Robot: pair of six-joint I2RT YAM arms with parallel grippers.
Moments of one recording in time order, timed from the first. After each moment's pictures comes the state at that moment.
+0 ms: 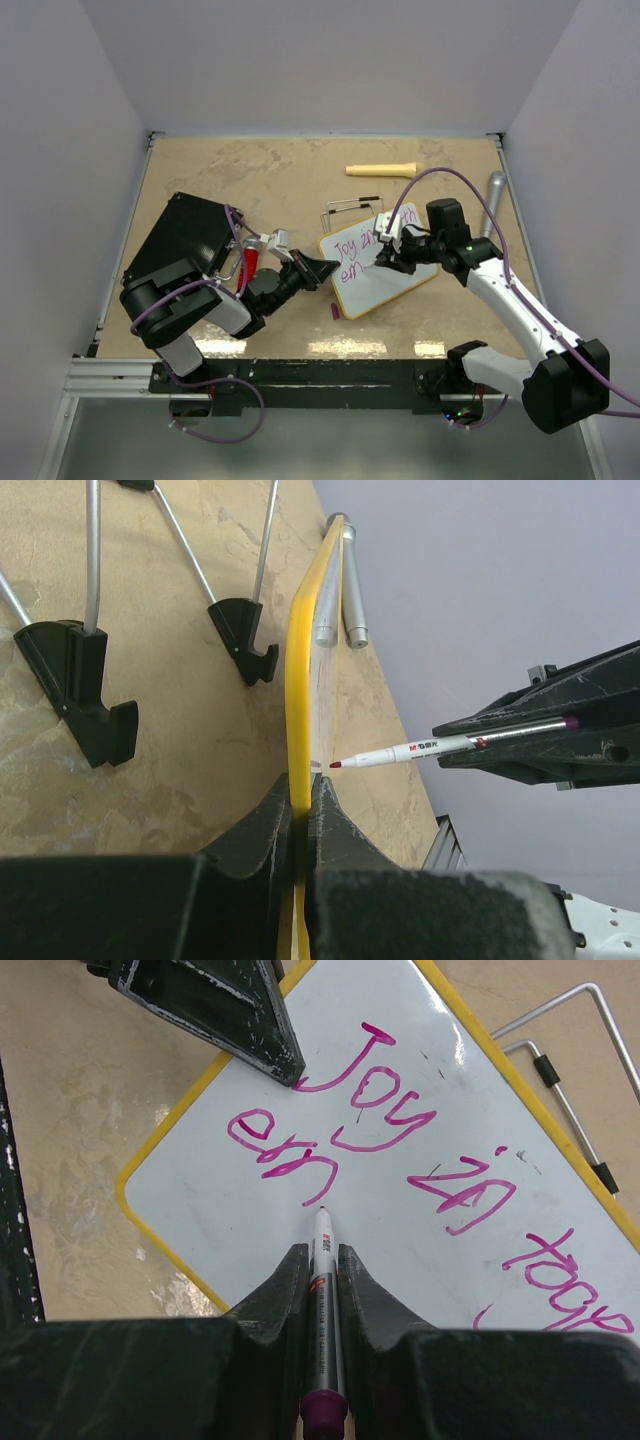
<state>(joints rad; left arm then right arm) -0.90 1.66 0.32 1.31 -0.15 -0.97 0.34 1.10 0.83 -0.53 -0.72 -0.73</state>
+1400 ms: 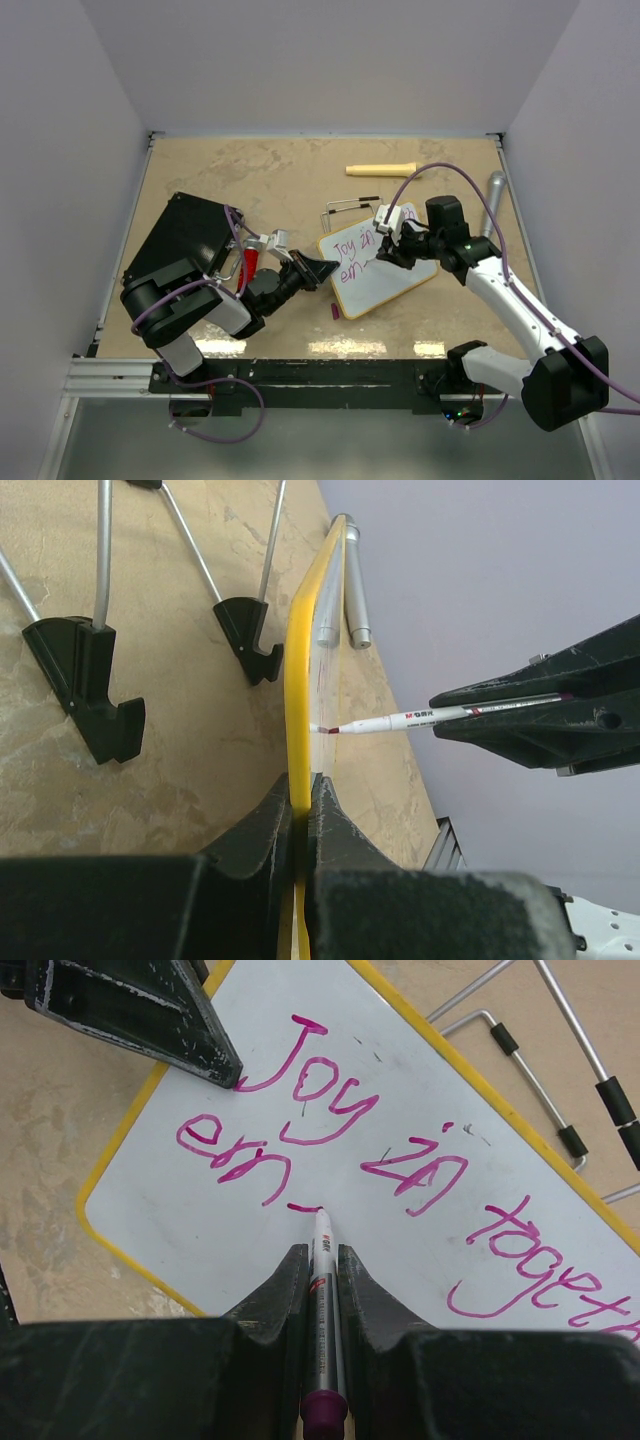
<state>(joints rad) -0.90 1.67 0.32 1.31 -0.15 -0.98 0.35 1.11 0.83 -0.47 -0.62 -0.63</state>
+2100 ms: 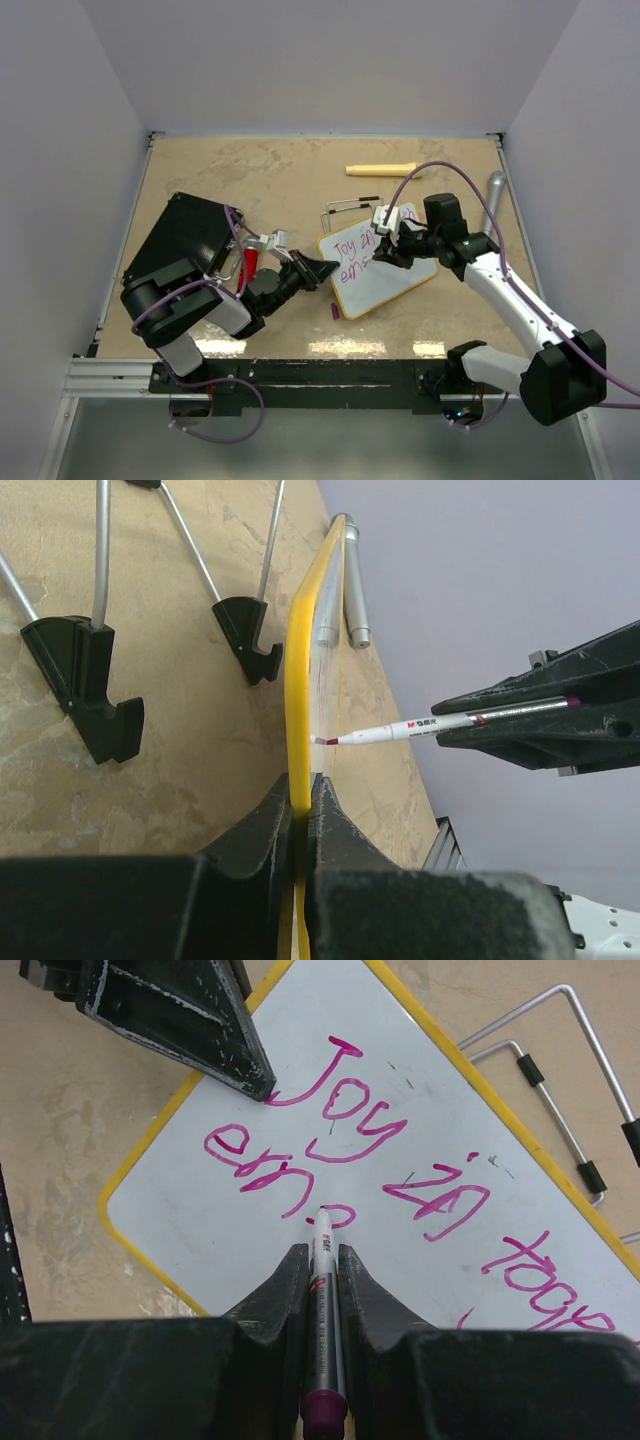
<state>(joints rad) -0.90 1.67 0.32 1.32 -0.15 -0.98 0.35 1.15 0.86 -0.49 -0.69 -0.68</state>
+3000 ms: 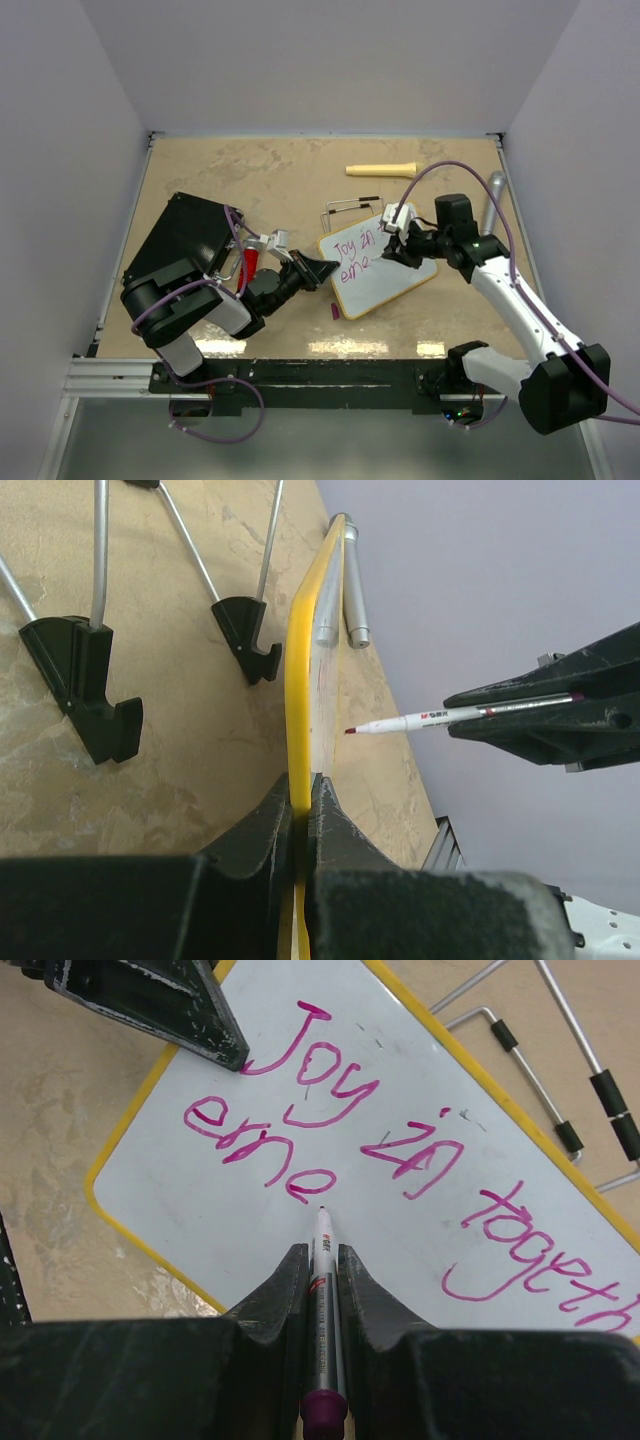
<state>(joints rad) -0.90 1.67 0.32 1.32 -0.15 -0.98 0.31 1.11 0.86 -0.55 -0.67 -0.70</state>
